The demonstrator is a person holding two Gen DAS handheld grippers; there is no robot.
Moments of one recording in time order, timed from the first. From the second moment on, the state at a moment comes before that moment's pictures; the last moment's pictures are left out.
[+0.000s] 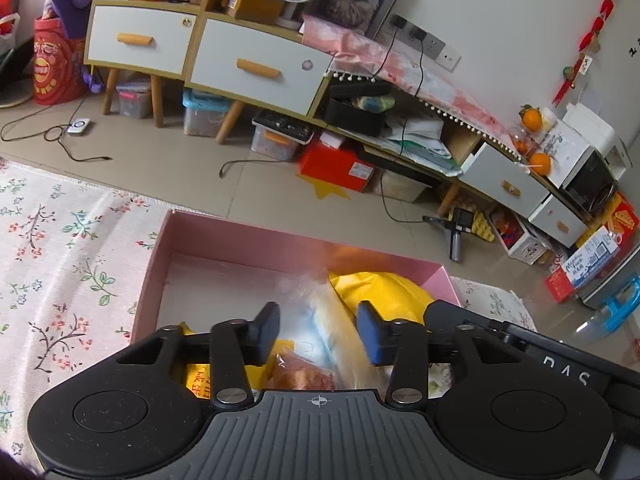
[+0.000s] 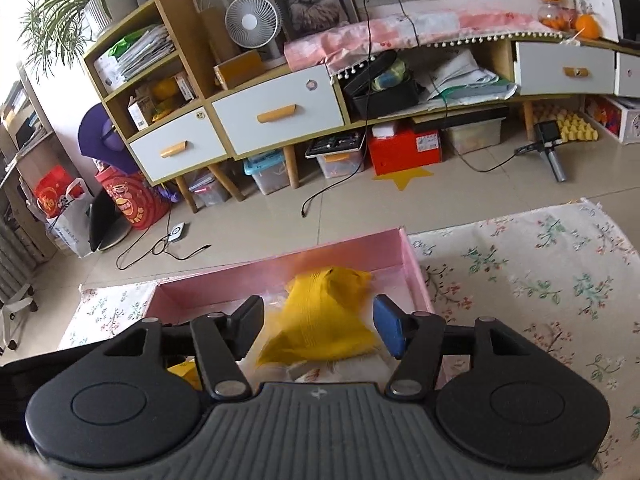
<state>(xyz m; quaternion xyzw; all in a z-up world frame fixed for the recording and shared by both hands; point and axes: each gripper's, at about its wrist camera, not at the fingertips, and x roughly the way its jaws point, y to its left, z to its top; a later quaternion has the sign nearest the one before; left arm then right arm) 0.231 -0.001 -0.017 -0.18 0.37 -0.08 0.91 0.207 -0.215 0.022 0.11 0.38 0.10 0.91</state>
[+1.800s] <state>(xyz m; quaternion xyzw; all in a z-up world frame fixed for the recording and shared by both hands) 0.025 0.005 -0.011 -0.04 0.41 -0.06 0.91 0.058 -0.234 0.033 0.03 0.38 0.12 0.92</state>
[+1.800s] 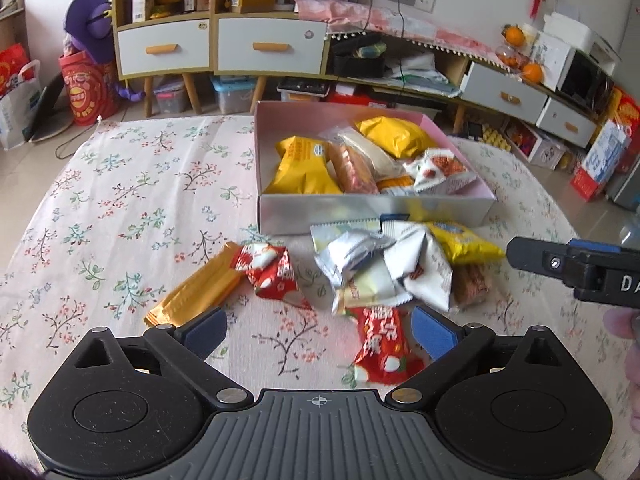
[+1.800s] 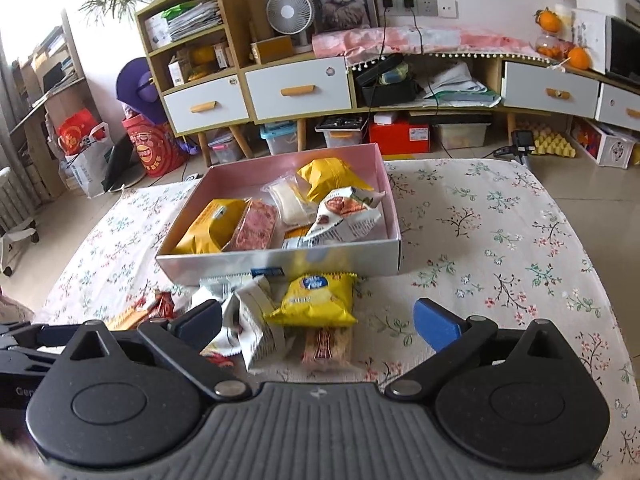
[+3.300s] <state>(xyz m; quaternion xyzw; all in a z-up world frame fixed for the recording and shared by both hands) 0.060 0.093 -0.074 0.05 0.35 -0.14 0.93 0.019 -0.149 -0.023 -0.07 0.40 0.28 0.87</state>
